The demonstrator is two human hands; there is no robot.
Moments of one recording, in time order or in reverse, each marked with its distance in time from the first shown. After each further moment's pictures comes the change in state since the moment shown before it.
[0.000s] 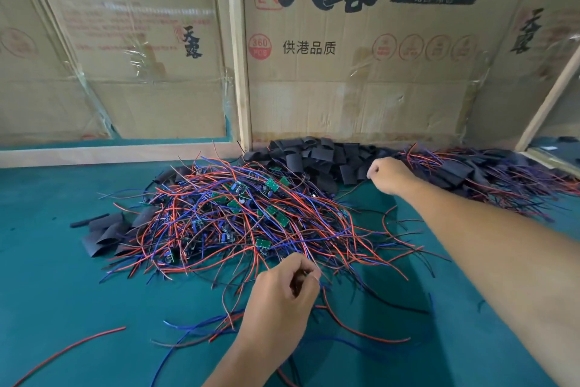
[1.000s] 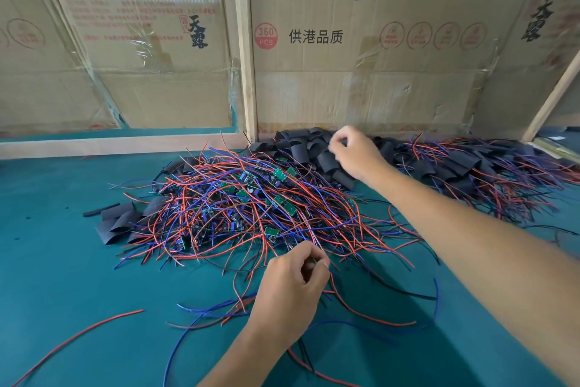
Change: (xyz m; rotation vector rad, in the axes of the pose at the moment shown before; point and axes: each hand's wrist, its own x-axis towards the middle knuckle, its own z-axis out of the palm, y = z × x) left_hand 0.000 0.000 0.000 0.048 -0.004 0.017; right_hand -0.053 -0.089 -0.003 0.418 0.135 -0.267
